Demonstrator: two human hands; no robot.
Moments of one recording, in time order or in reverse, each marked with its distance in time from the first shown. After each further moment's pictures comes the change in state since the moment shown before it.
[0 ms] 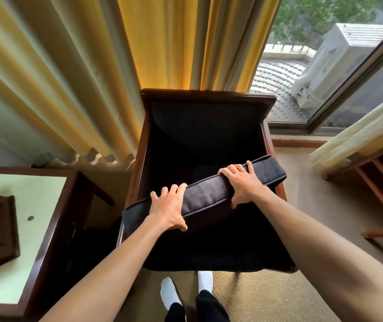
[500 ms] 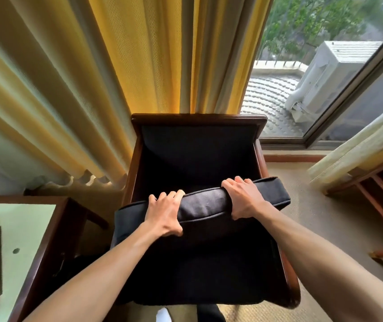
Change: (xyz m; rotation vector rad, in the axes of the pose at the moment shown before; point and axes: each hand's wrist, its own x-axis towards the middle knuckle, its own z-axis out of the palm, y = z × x) left_hand 0.055 0.016 -0.041 0.058 0.140 0.086; right_hand 0.013 0.047 -0.021 -0.025 0.146 0.009
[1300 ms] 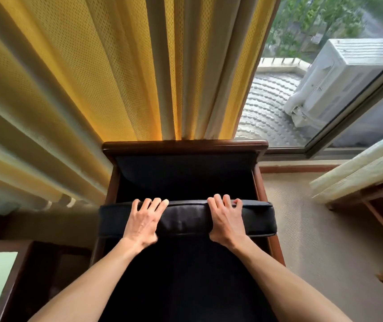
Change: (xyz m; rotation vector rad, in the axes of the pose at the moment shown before) left_hand 0.171 -0.052 0.006 0.214 0.064 0.074; right_hand 0.119 0.042 0.029 0.066 0.144 0.212
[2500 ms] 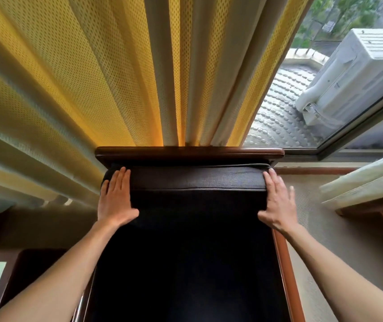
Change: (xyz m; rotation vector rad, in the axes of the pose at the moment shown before) left_hand 0.082 -0.092 0.002 -0.215 -0.023 -0.423; right_hand 0.074 0.140 0.009 0.154 -0.108 0.309
